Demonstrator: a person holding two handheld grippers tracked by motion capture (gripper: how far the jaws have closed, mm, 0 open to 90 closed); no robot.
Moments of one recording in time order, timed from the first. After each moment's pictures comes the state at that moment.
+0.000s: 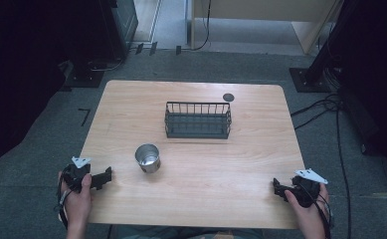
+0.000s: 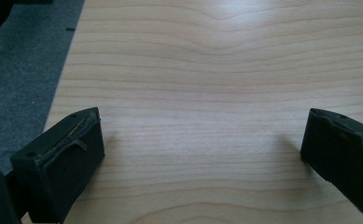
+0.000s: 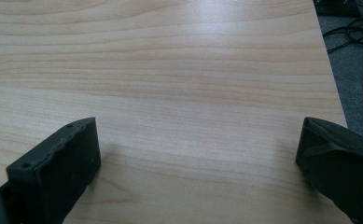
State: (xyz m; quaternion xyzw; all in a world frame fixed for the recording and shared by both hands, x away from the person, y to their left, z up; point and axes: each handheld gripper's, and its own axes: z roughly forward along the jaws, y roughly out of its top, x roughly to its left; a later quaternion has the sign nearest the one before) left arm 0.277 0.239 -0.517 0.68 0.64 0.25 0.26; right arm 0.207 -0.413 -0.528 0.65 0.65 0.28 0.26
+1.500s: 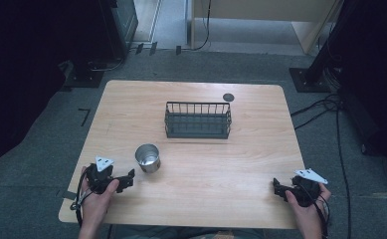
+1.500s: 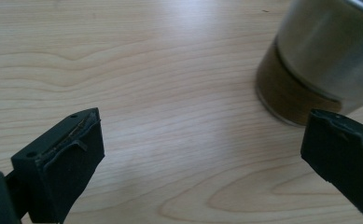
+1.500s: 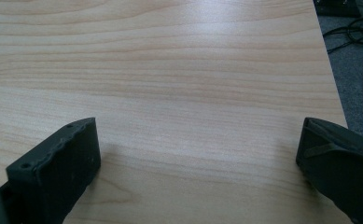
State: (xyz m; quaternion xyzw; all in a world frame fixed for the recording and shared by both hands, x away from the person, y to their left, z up) left arm 0.260 0.165 -0.490 0.73 0.57 0.21 0.32; right arm 0.207 -0.413 -0.529 0.65 0.65 0.28 0.26
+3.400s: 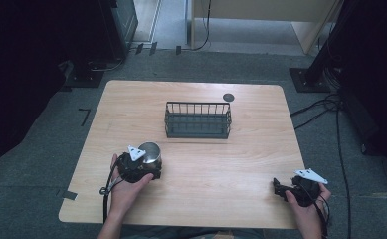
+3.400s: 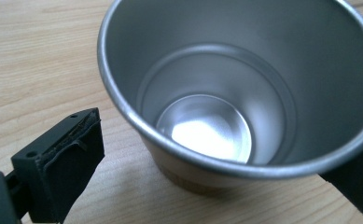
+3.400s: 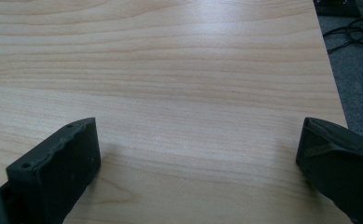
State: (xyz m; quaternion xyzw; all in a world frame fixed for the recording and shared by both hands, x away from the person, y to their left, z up) left arm 0.290 0.089 -0.492 0.76 0.52 0.21 0.32; right arm 0.207 -0.413 -0.529 0.65 0.65 0.28 0.26
